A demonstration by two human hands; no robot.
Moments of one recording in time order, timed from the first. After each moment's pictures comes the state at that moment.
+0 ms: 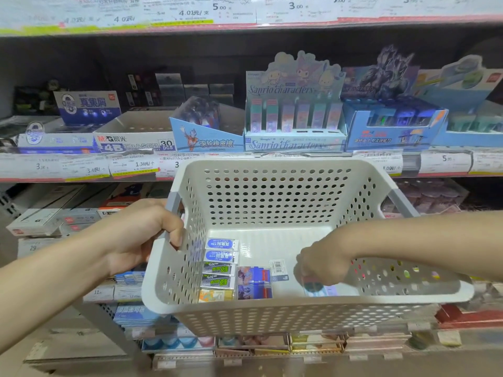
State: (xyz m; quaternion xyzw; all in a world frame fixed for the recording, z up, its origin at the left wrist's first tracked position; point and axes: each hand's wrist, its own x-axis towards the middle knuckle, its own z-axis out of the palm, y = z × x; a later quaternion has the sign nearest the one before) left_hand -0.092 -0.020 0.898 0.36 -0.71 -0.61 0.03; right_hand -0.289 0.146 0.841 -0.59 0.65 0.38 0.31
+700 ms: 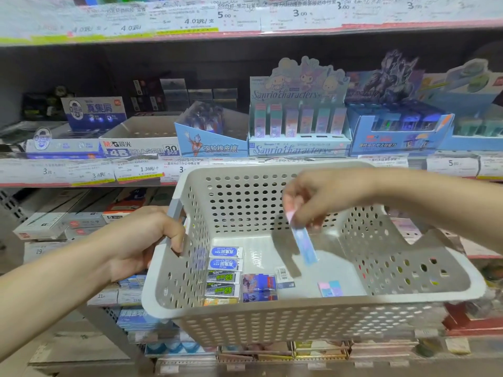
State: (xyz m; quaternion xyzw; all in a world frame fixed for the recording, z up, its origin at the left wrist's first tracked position) left_hand -0.089 -0.022 0.900 0.37 -0.70 -0.61 0.01; right_hand -0.307 0.138 0.924 -0.53 0.75 -0.17 0.36
